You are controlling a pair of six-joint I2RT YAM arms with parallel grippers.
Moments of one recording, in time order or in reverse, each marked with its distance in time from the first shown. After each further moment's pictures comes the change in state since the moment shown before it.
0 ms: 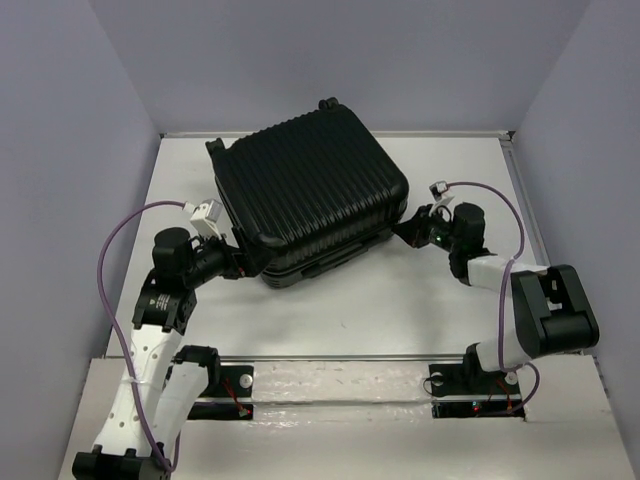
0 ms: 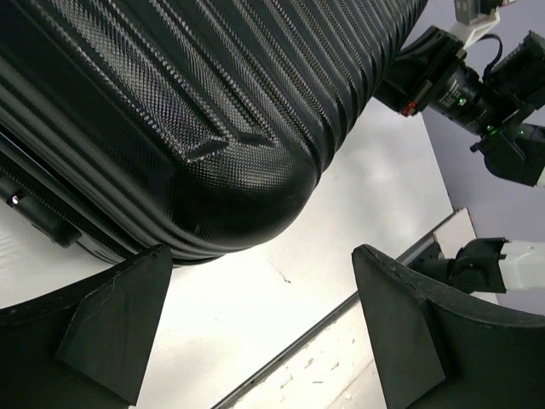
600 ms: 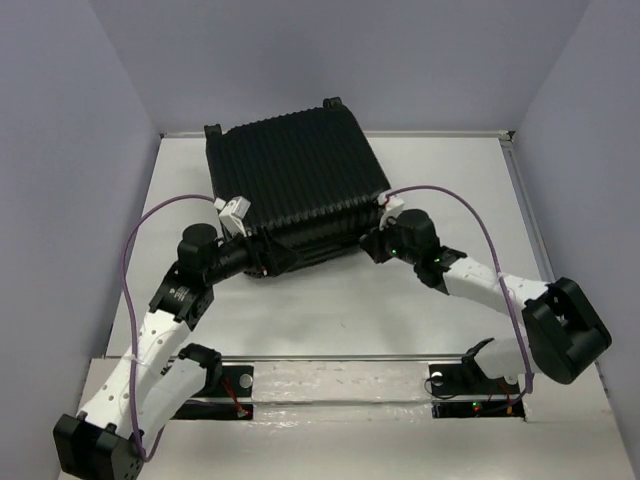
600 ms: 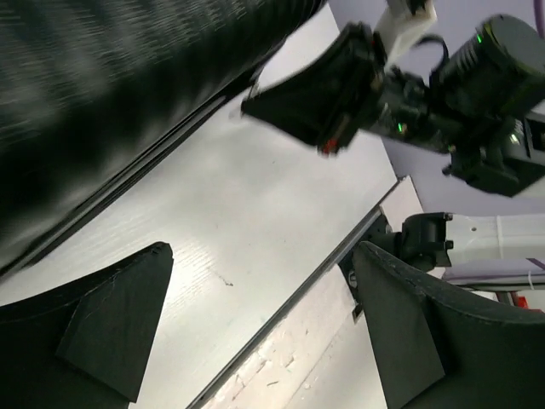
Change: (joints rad) left arm -0.206 0.094 -0.047 0.206 -0.037 -0.151; right arm 0.401 -0.094 0.141 -0.390 0.418 -0.111
